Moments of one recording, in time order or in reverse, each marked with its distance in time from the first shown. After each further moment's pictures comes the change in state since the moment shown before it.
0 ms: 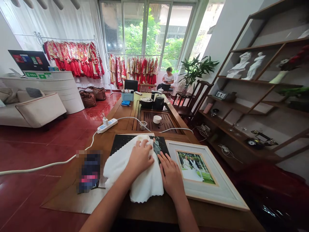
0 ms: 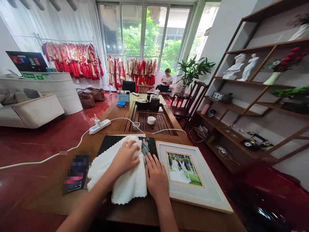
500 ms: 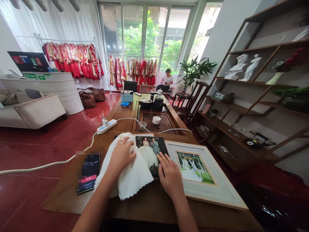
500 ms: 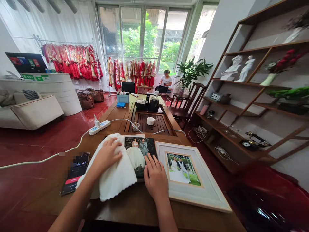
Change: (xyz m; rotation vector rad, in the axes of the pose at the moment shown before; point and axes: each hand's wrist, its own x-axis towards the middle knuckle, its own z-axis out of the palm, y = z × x) left_hand -0.018 -0.046 -0.031 0.035 0.060 -0.184; right_hand 0.002 -0.002 -0.006 0.013 0.031 0.030
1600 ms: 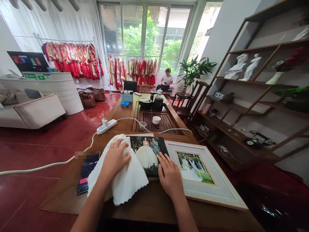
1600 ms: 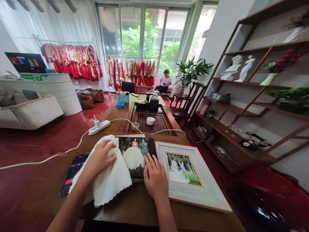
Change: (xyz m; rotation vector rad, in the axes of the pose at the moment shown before) left_hand -0.016 -0.013 -0.006 0.040 0.032 -0.021; right_hand -0.001 0.001 0.001 -0.004 0.006 -0.006
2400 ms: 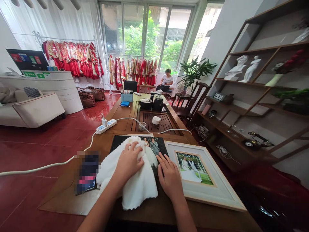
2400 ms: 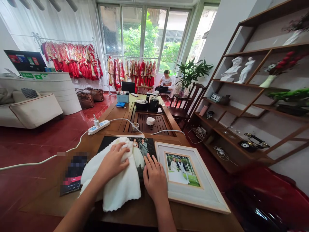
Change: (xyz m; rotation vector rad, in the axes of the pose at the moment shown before) left_hand 0.003 0.040 0.019 -0.070 -0.043 0.131; right_hand 0.002 -0.002 -0.001 0.008 -0.025 0.004
